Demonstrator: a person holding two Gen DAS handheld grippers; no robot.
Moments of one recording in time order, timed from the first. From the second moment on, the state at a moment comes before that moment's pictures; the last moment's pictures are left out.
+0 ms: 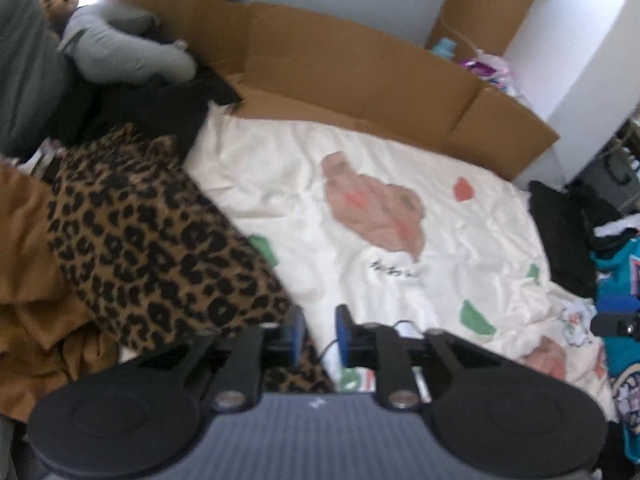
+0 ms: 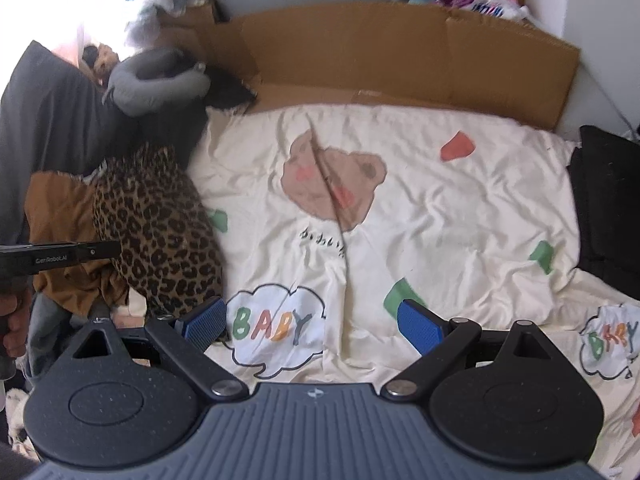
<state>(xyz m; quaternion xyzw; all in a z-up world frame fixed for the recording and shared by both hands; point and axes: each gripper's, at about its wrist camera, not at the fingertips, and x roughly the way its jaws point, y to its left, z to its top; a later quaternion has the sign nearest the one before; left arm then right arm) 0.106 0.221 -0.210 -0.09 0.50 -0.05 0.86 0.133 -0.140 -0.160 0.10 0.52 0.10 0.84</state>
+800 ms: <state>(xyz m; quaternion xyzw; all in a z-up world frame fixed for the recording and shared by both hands) 0.130 0.306 -0.299 -0.14 0.51 0.10 0.84 0.181 -0.046 -0.281 0.07 0.56 0.22 0.80</state>
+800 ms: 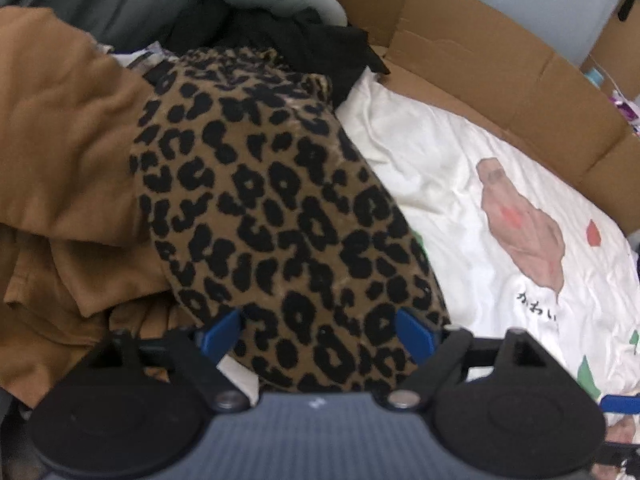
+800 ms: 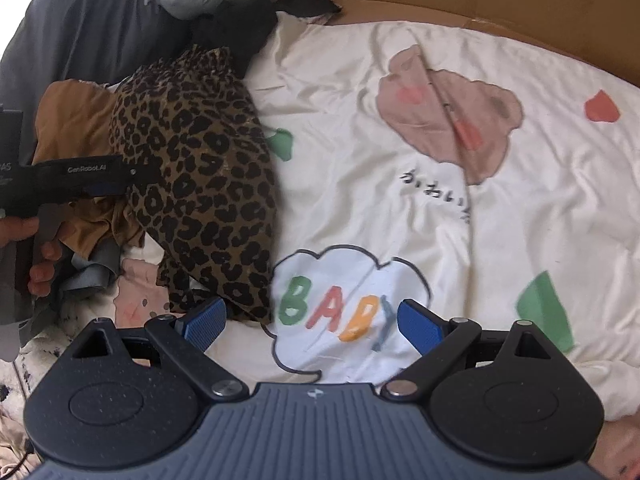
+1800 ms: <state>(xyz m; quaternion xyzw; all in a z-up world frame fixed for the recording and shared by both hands) 0.091 0.347 -0.321 -0.15 0.49 0.13 0.85 0.201 0.075 -0.365 -0.01 0.53 0.28 0.80</state>
